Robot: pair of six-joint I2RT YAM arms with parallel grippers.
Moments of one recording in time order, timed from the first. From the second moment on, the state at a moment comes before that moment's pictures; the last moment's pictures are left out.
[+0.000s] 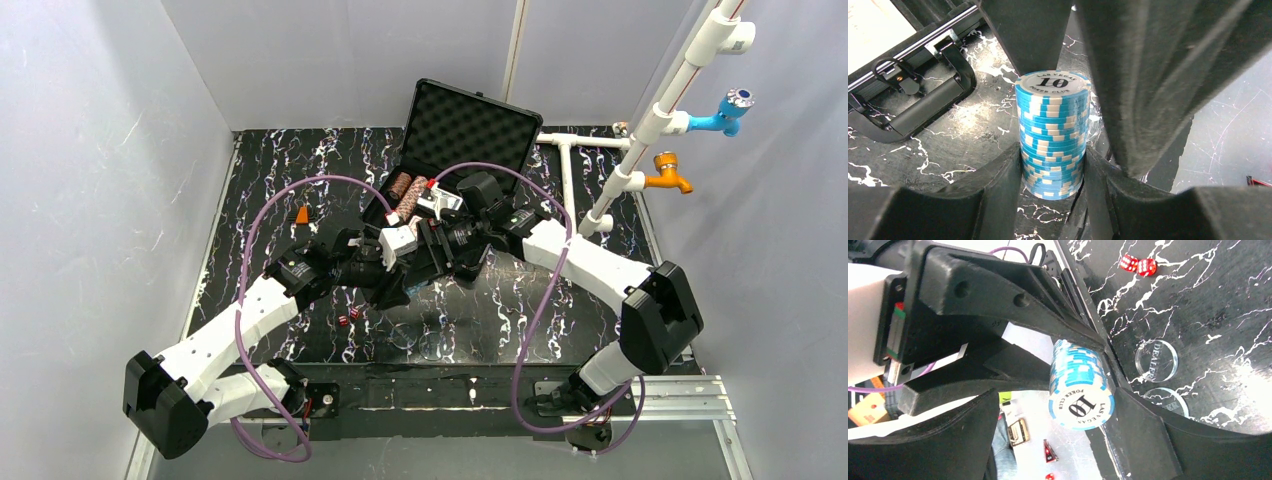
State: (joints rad) left arm -0.67 1.06 0.88 -0.56 0.54 0.17; right arm 0.75 1.53 1.18 -0.37 -0.91 0.52
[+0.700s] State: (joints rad) left arm -0.67 1.05 0.88 -0.59 0.48 0.16; right arm 0.75 1.29 1.19 -0.50 -0.33 0.41
